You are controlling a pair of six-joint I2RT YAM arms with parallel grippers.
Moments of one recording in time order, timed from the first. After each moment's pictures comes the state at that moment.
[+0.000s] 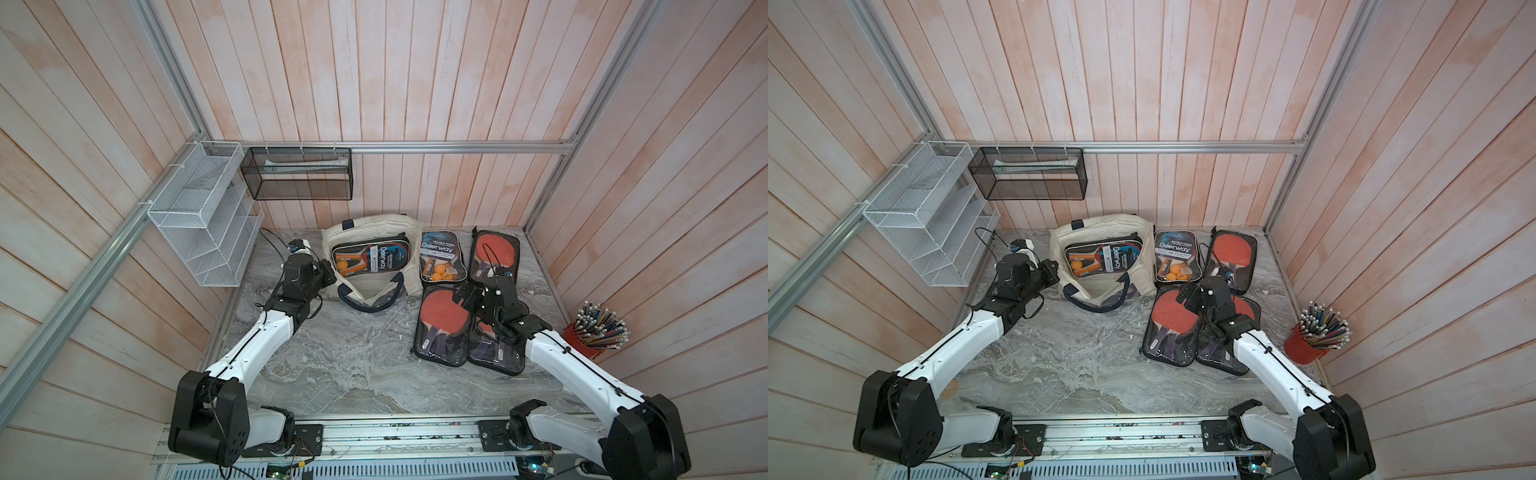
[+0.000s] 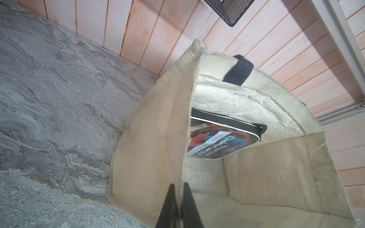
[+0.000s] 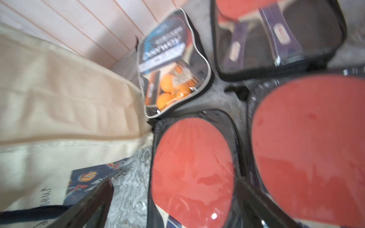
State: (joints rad) left arm -0.23 1.32 0.88 0.02 0.03 -0.60; right arm 0.43 1.13 0.76 -0.22 0.15 0.75
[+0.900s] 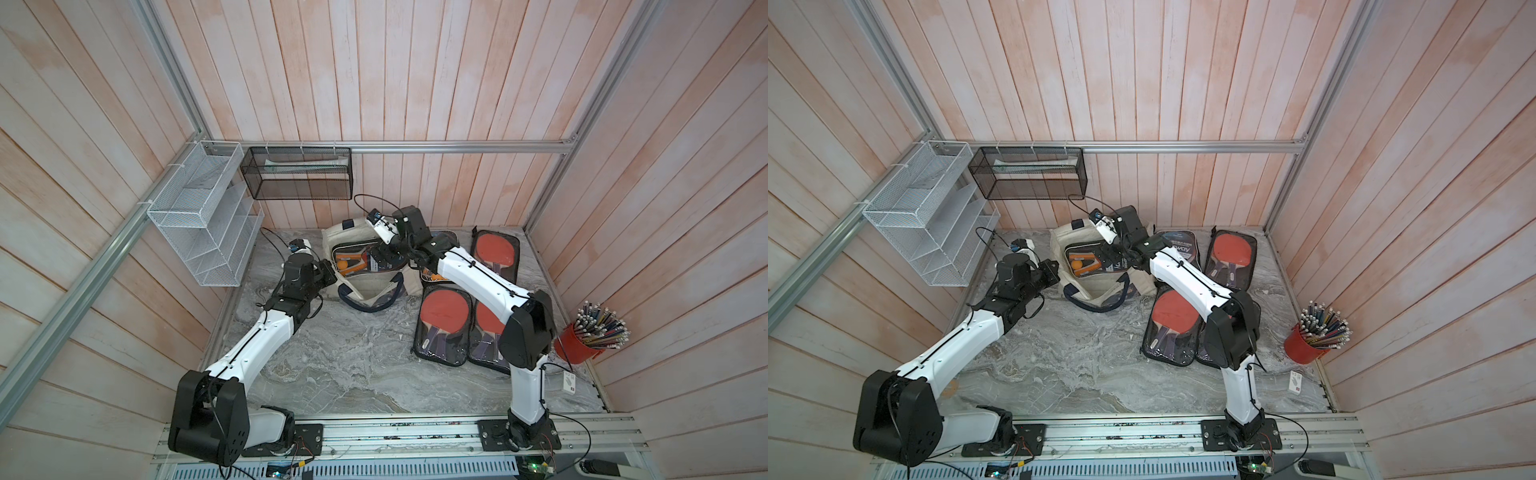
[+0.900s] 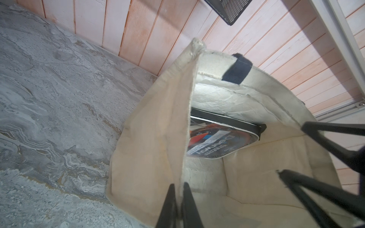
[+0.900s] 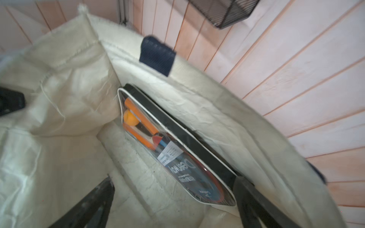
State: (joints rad) left arm -0.24 1.32 0.88 0.02 0.03 -0.60; right arm 0.72 2.03 1.95 -0.51 0.01 -0.31
